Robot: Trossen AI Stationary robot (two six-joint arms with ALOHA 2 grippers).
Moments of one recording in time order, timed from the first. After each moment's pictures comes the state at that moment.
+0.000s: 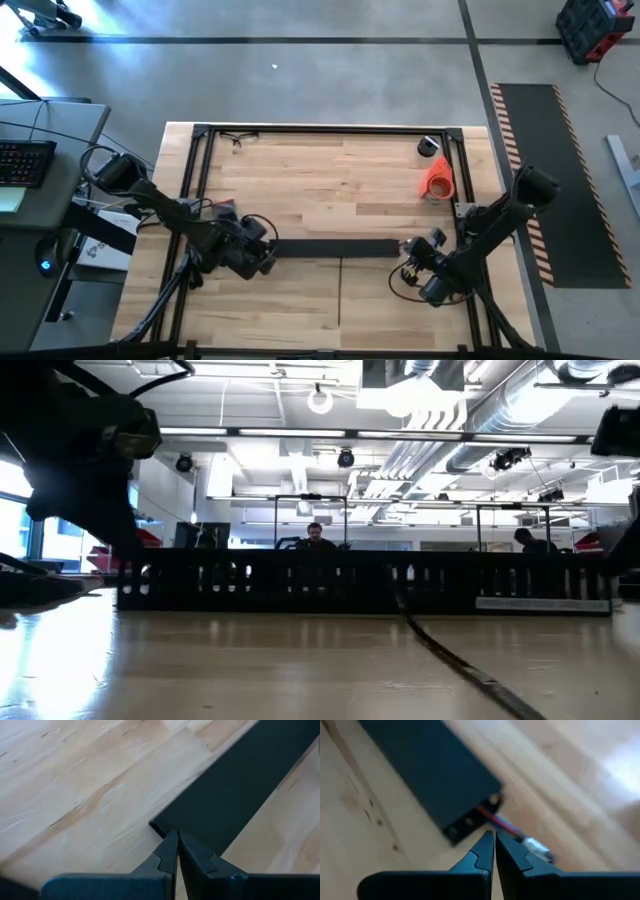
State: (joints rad) left arm -0.56 1.44 0.67 -0.49 -0.50 -1.35; right arm 0.87 1.51 0.67 -0.78 0.70 1.52
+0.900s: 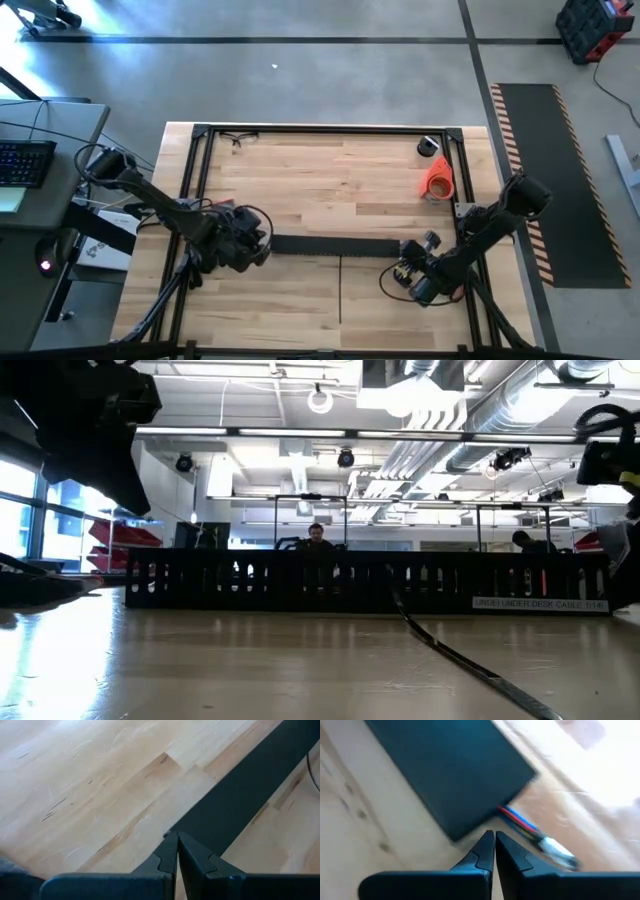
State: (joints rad) left arm -0.54 1.29 0.74 -0.67 -0.61 -1.25; right arm 0.80 1.64 0.68 -0.66 0.62 1.47
